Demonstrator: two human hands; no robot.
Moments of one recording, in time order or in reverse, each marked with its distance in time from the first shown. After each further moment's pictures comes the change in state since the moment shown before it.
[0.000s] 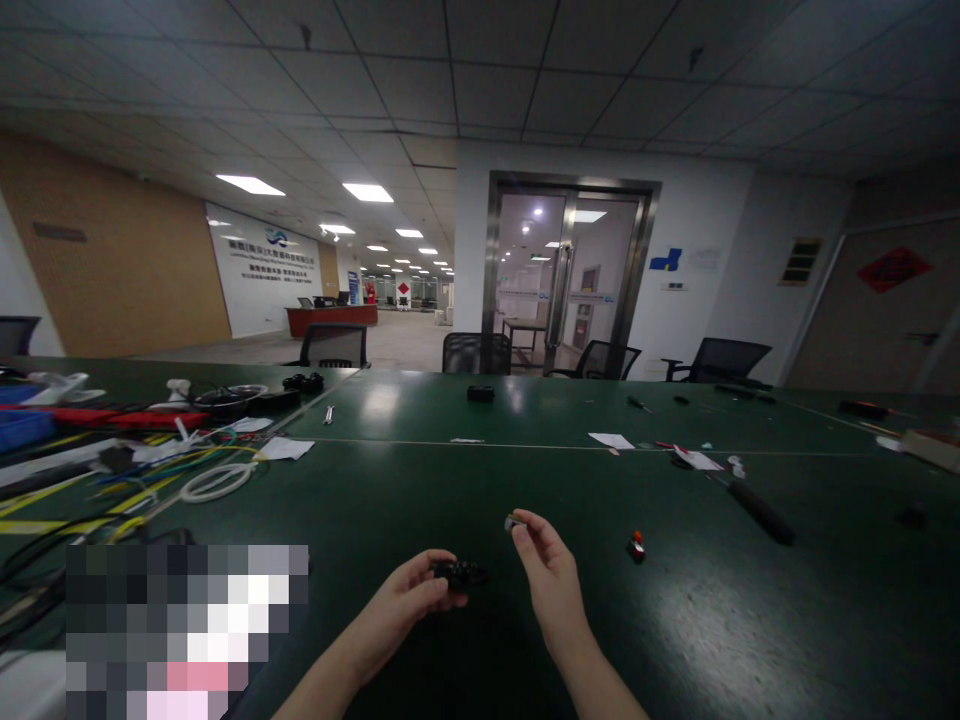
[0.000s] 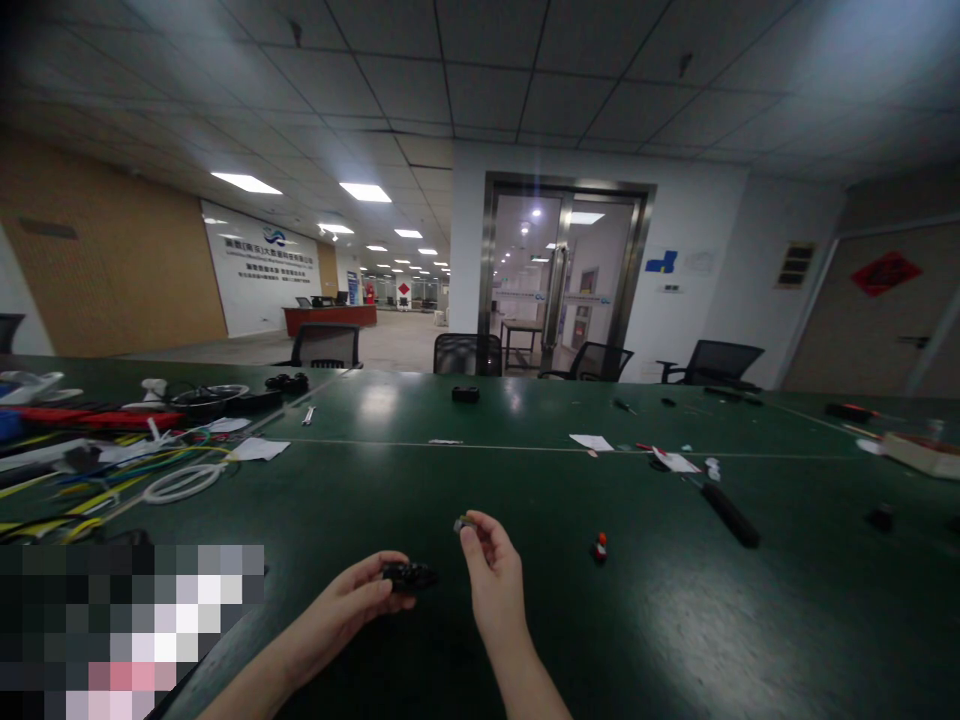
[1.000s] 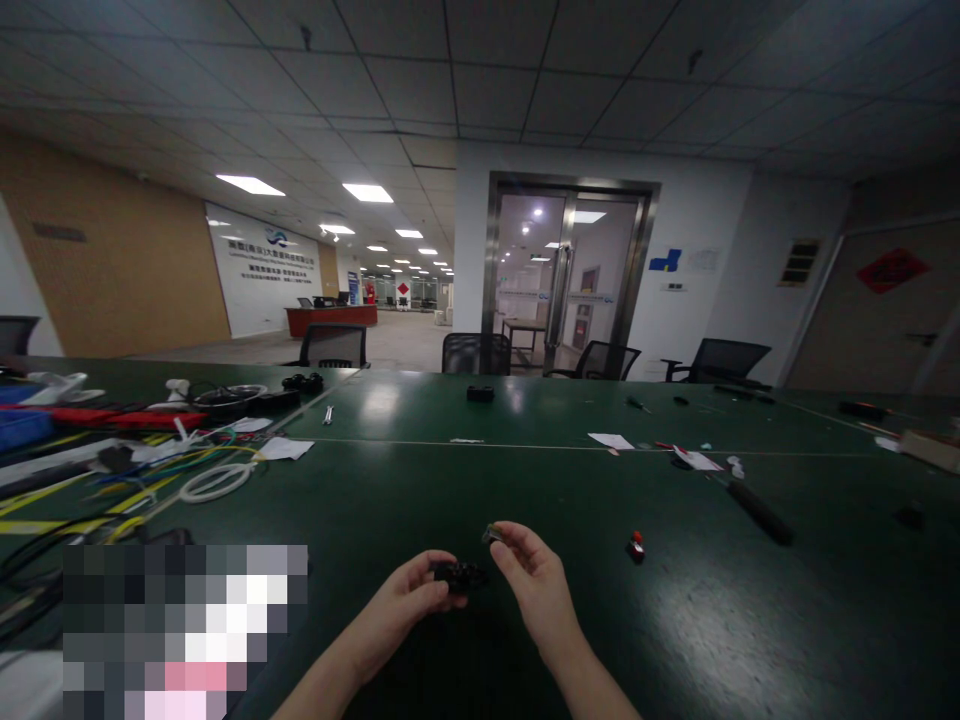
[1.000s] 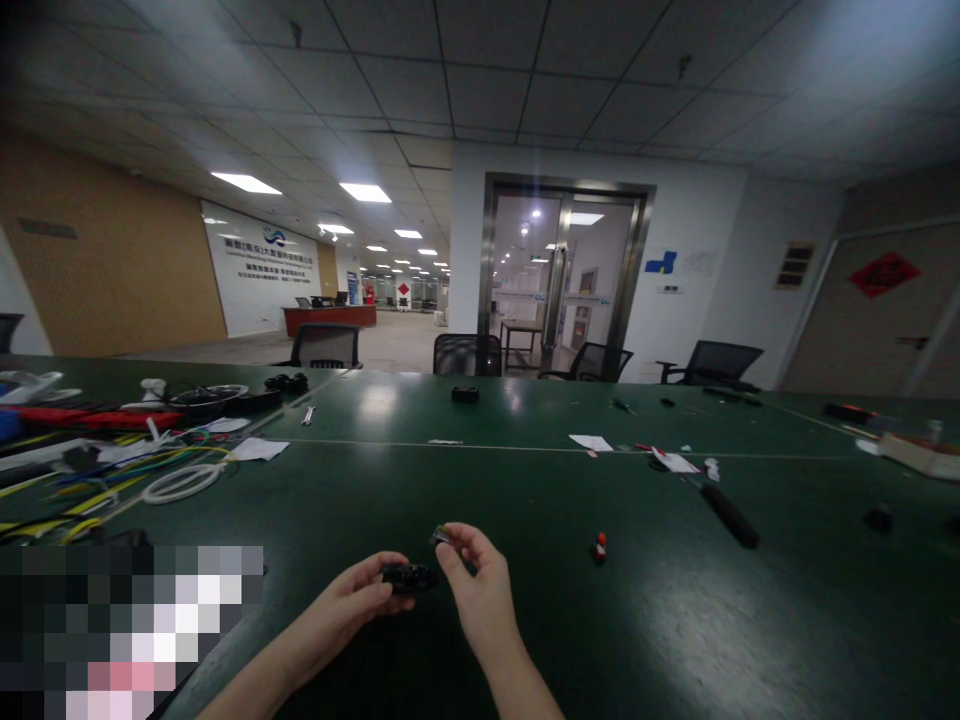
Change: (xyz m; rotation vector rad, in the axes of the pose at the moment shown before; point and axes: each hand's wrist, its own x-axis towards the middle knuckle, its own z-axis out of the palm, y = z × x) left_hand 0.002 -0.002 0.000 0.003 -0.021 0.027; right_hand -0.008 -0.010 0.008 -0.128 -0.196 0.000
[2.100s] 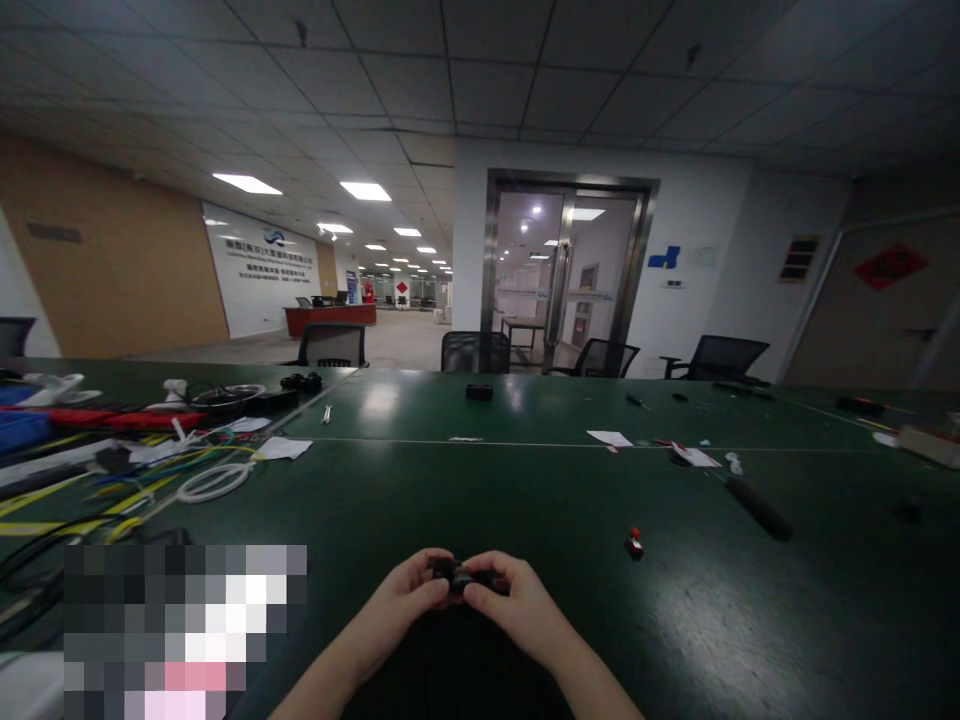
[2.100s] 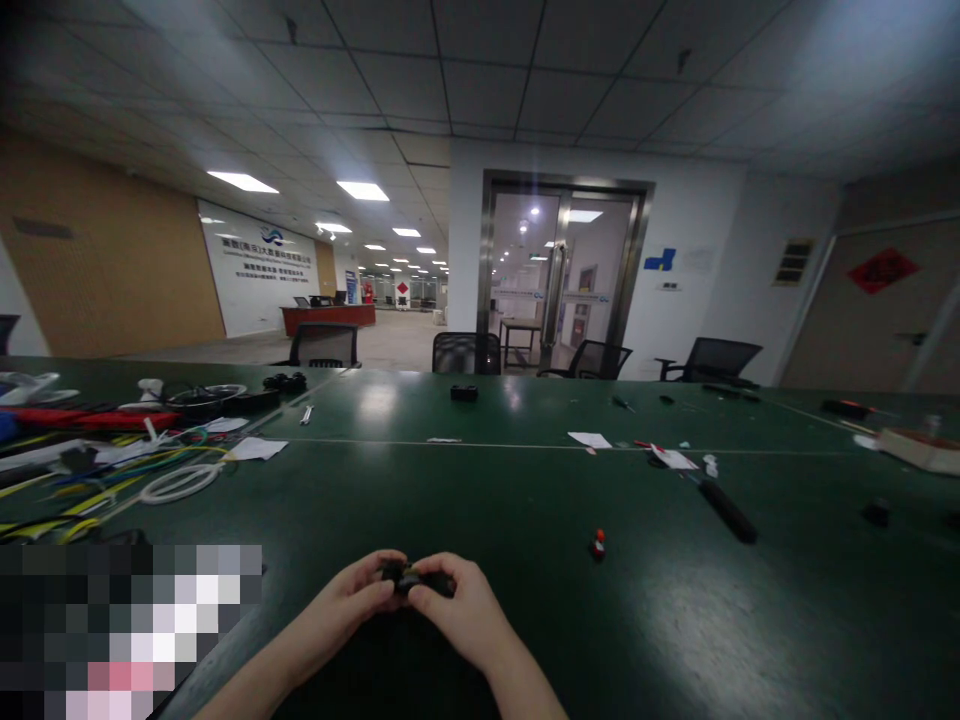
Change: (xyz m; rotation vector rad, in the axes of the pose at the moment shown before) left_hand 0.000 0.002 0.006 0.057 0.030 0.015; right_hand -0.005 0.003 0.000 -0.254 -0.307 0.068
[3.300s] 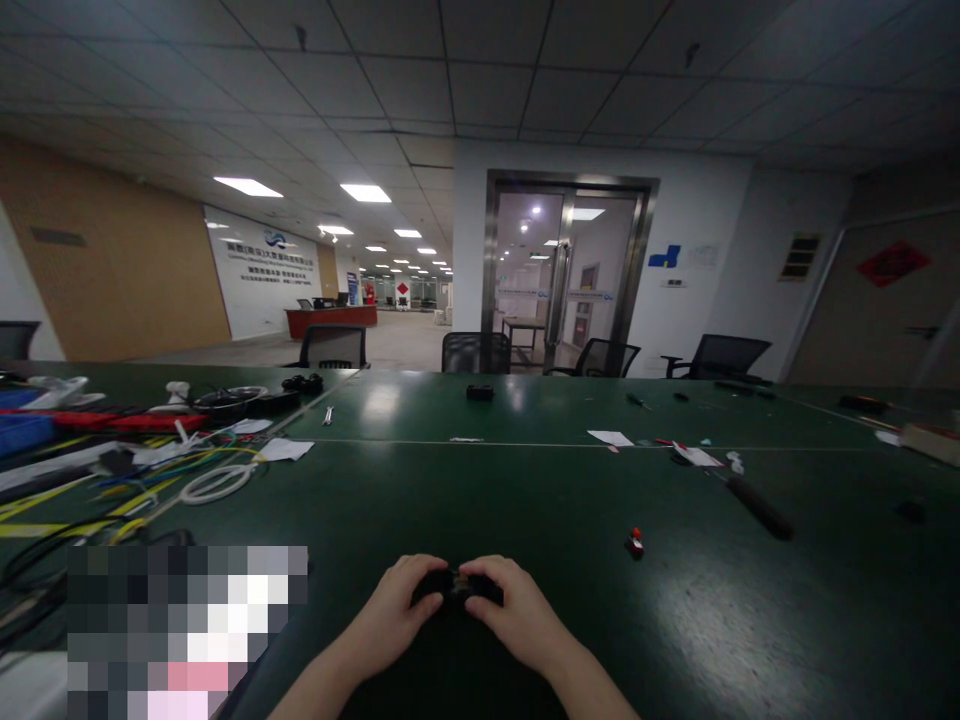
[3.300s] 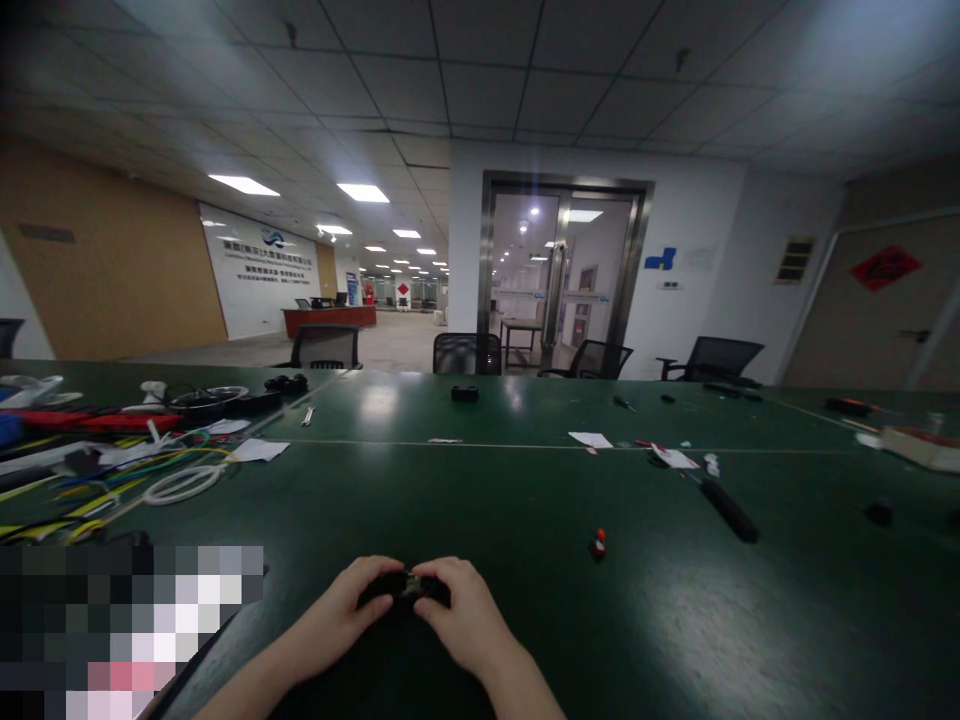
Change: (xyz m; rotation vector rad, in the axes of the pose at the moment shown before) left_hand -0.005 -0.004 -0.019 0.741 0.149 0.150; right_hand 0.000 0.010 0.002 -0.139 0.005 -0.056
